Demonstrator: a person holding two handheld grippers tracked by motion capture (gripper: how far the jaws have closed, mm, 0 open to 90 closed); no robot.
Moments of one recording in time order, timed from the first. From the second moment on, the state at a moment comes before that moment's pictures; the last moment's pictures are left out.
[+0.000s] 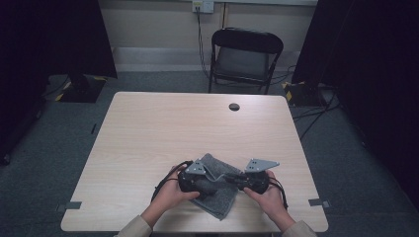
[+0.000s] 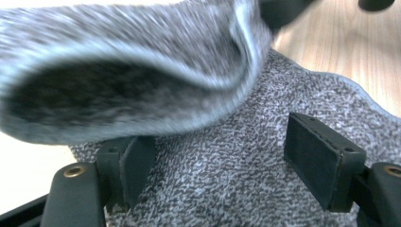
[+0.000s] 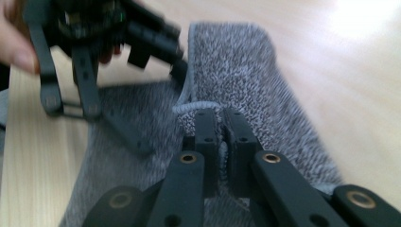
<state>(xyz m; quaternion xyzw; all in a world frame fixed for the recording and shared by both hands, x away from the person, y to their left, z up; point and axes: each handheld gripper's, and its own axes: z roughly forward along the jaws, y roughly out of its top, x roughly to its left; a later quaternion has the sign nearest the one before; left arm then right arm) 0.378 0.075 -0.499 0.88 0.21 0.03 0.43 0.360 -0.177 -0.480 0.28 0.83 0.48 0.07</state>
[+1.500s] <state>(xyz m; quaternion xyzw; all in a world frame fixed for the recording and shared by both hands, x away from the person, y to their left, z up) 0.378 0.099 -0.499 0.88 0.22 0.07 0.41 0.384 -0.181 -0.450 0.29 0.80 0.52 0.07</state>
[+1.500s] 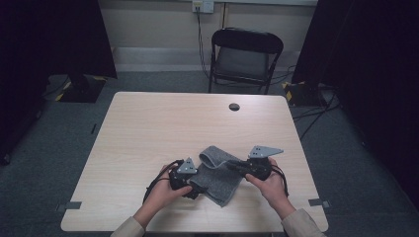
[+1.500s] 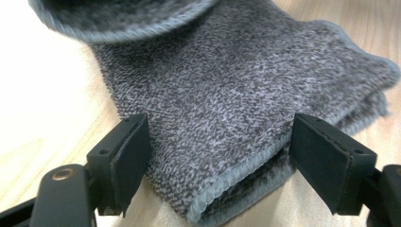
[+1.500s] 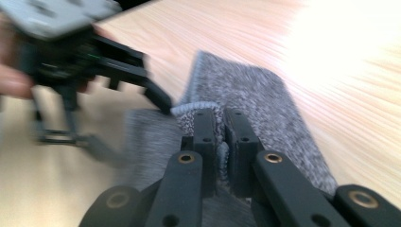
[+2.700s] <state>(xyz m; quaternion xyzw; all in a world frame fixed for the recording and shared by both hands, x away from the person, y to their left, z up) 0.388 0.143 -0.449 0.86 0.22 0.08 0.45 0.331 -0.182 -0.467 0.27 0.81 0.52 0.05</state>
